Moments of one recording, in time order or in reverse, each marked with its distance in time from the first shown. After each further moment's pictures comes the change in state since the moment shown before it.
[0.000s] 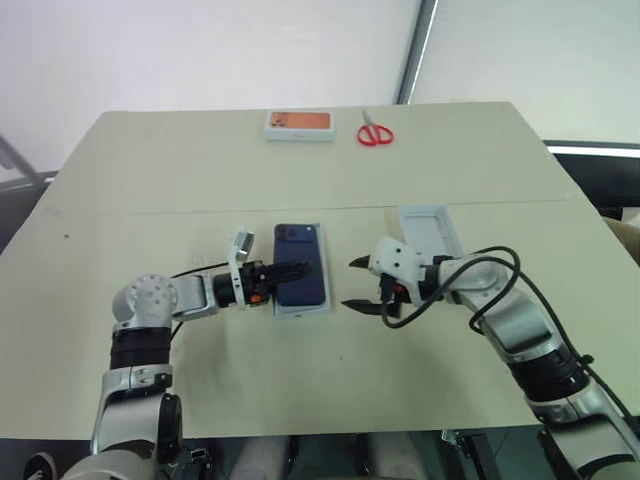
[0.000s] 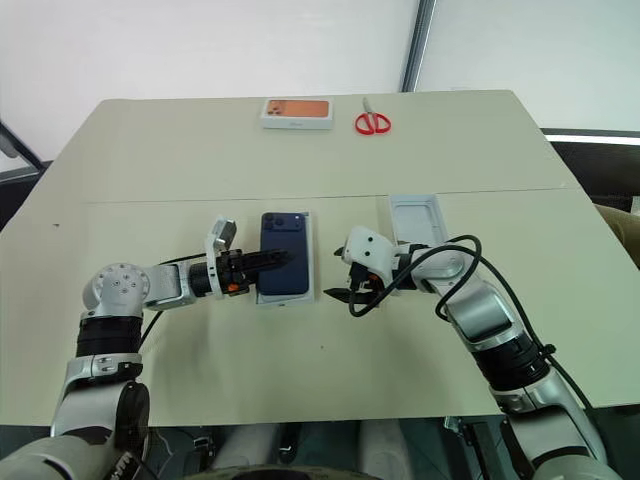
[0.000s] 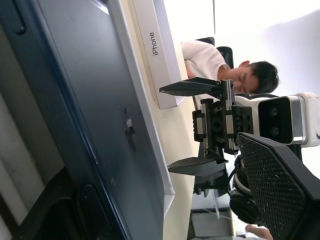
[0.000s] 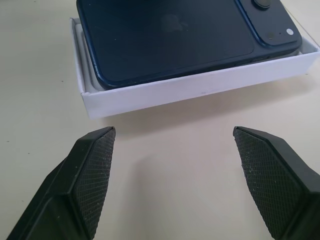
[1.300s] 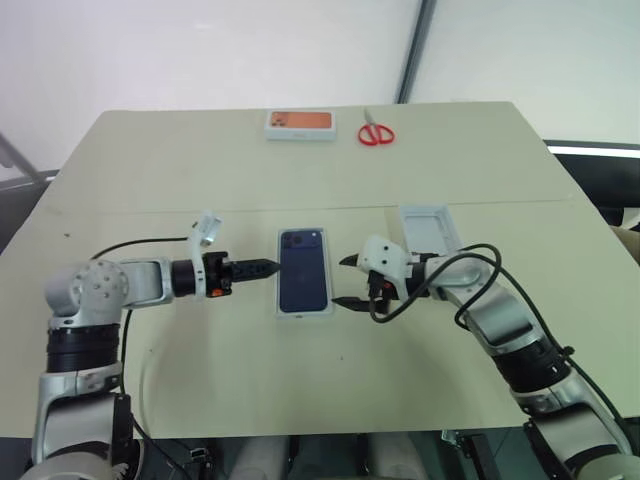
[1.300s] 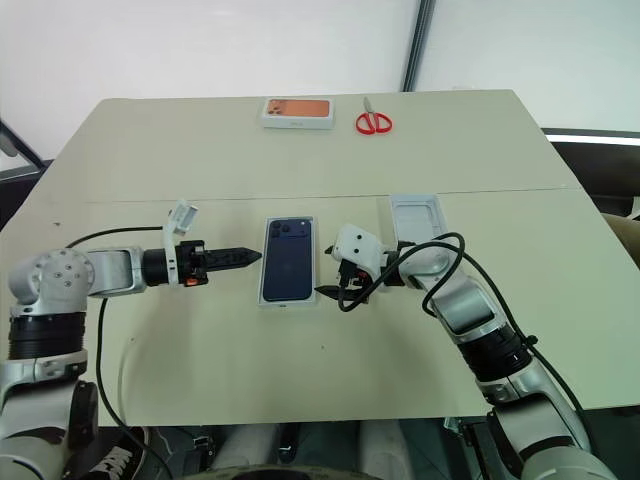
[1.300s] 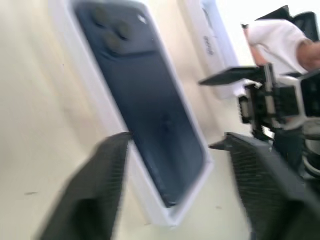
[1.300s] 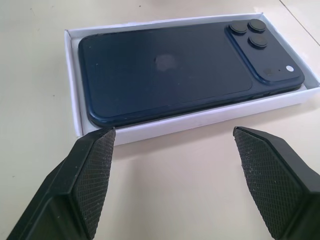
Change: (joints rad) left arm 0.012 0.254 0.004 -0.168 0.038 0.003 0.032; right arm -0.056 0.054 0.033 0.096 -0.009 -0.034 -0.018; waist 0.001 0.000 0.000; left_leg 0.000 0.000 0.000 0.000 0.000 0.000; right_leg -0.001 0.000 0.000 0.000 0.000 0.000
